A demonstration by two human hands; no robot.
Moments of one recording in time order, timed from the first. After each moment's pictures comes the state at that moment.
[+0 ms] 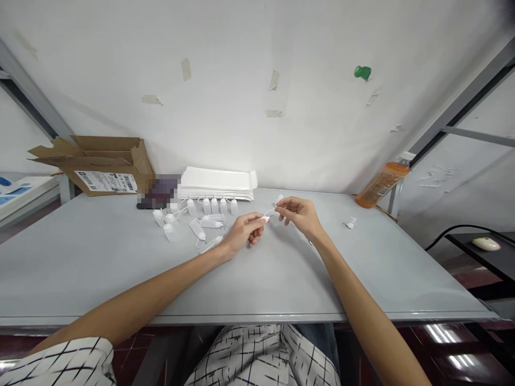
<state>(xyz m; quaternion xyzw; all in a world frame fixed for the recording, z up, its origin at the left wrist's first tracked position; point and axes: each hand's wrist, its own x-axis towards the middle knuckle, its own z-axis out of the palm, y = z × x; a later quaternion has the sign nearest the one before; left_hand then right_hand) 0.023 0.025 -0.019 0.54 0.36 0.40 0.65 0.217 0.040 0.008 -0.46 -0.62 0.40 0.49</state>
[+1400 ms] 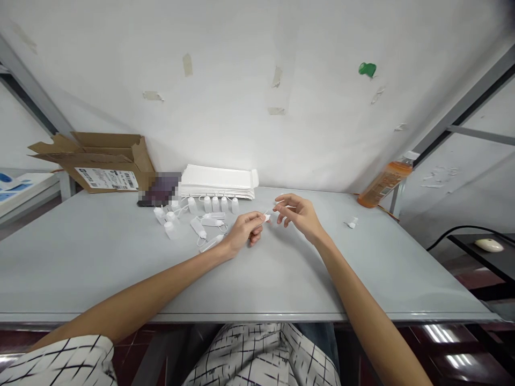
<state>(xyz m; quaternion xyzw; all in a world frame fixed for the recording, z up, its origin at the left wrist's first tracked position) 0.021 0.024 -0.019 0.53 0.36 0.39 0.66 0.214 0.034 0.012 -0.44 -0.63 0.44 0.47</state>
